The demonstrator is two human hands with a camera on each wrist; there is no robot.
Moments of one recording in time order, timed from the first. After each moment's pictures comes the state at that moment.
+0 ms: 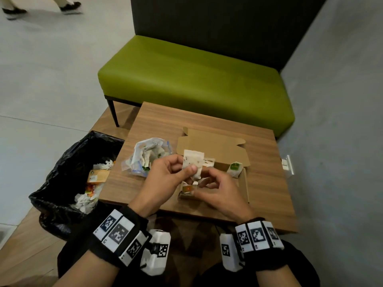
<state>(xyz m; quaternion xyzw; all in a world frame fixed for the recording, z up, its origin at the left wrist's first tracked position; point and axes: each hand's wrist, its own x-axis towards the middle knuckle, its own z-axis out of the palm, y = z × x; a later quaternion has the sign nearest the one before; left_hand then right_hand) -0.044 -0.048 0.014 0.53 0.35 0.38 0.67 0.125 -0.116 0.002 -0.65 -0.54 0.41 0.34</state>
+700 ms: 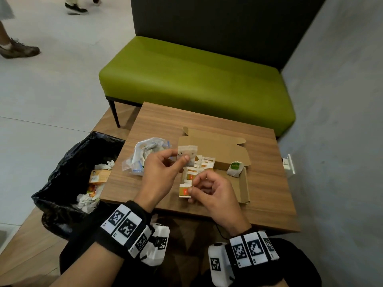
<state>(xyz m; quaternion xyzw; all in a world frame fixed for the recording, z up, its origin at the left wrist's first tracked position) -0.042 -0.038 0.010 0.59 0.42 0.44 0.53 0.097 -0.129 0.010 -0.59 -0.45 0.47 0.47</state>
